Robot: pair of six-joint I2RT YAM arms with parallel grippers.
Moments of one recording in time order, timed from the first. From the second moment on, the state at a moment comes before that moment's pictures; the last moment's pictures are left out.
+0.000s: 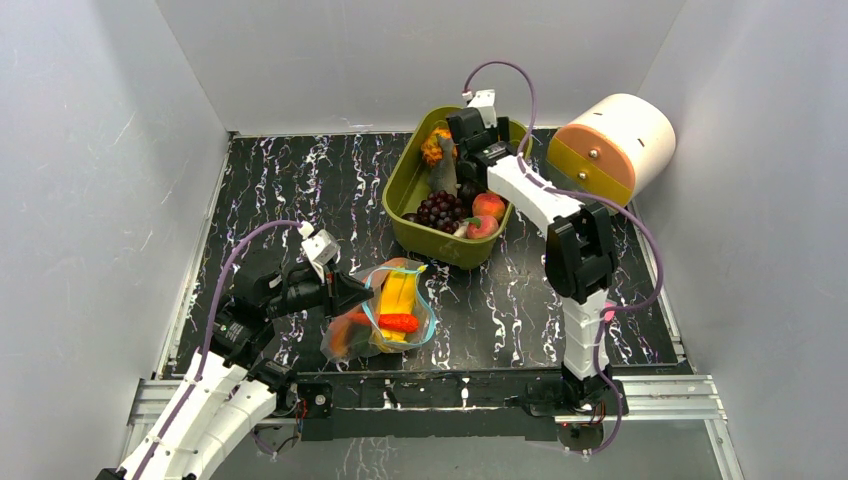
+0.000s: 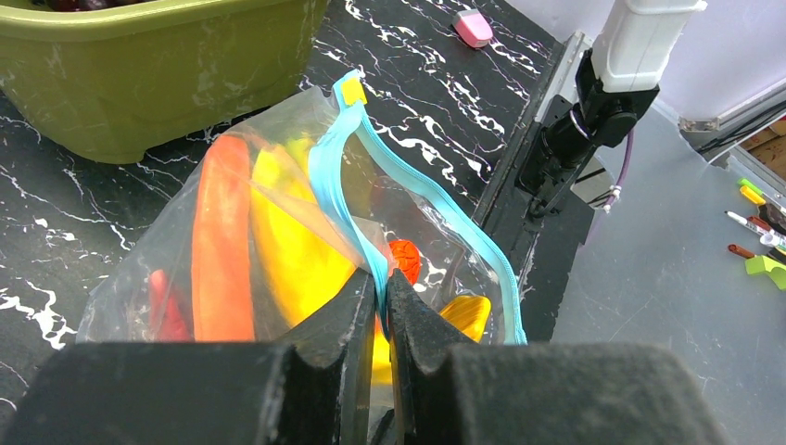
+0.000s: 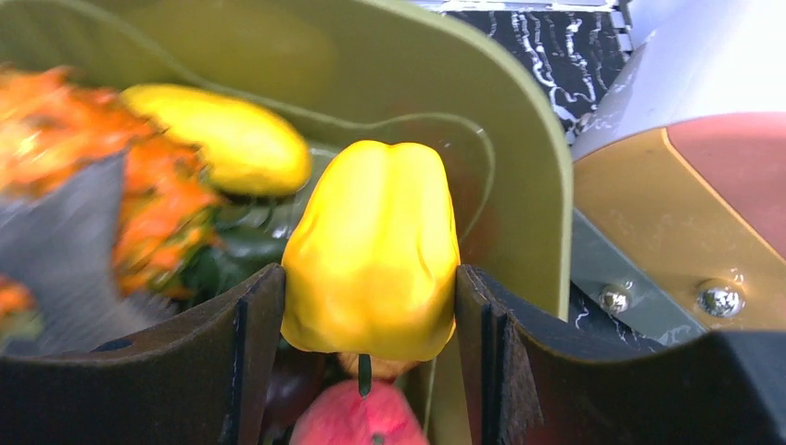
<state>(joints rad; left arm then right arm) -0.43 0.55 0.61 -0.40 0.69 -0.15 0.46 2.06 1.81 -0.38 0.74 0.14</state>
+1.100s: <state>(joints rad) -0.43 0.69 0.74 -0.39 0.56 -0.24 0.64 1.05 1.27 -0.54 -0.15 0.40</state>
